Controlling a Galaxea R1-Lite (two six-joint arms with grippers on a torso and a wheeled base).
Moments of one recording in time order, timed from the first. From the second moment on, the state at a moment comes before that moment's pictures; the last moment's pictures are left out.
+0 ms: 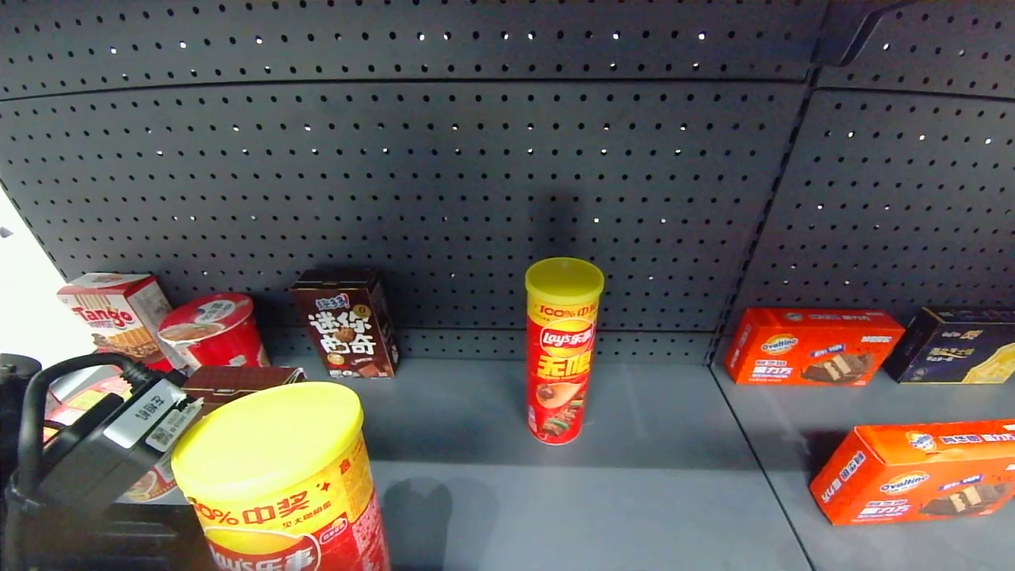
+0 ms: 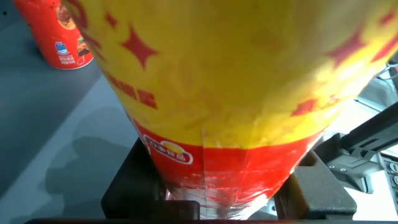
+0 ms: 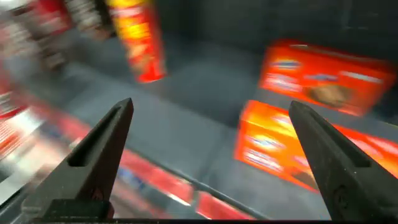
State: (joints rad) left arm -0.33 1.21 -0.45 -0.29 -0.99 0.19; right arm 0.30 0.65 -0.56 0.04 0.28 -0.04
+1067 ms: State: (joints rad) left arm -0.34 1.24 -0.46 -0.29 -1.00 0.19; right arm 0.43 1.50 -0.96 -0.28 0.52 -0.22
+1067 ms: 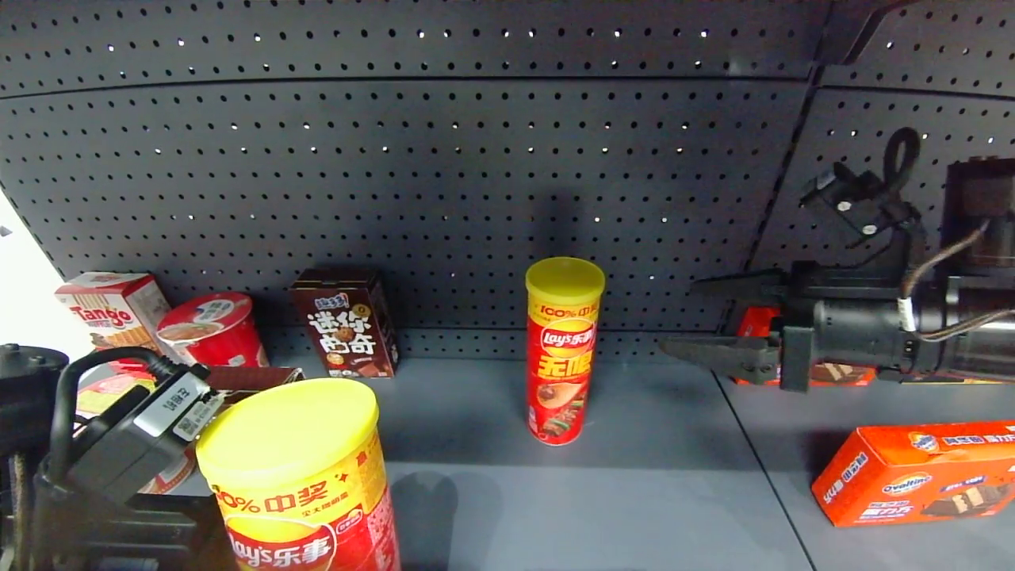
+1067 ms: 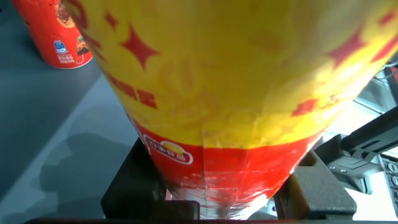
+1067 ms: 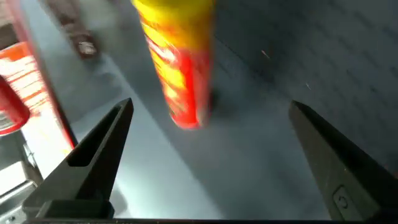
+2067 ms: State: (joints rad) left arm -0.33 1.24 -0.46 -0.29 -1.00 0.19; right arm 0.45 1.84 -1.10 -0.40 0.80 -0.27
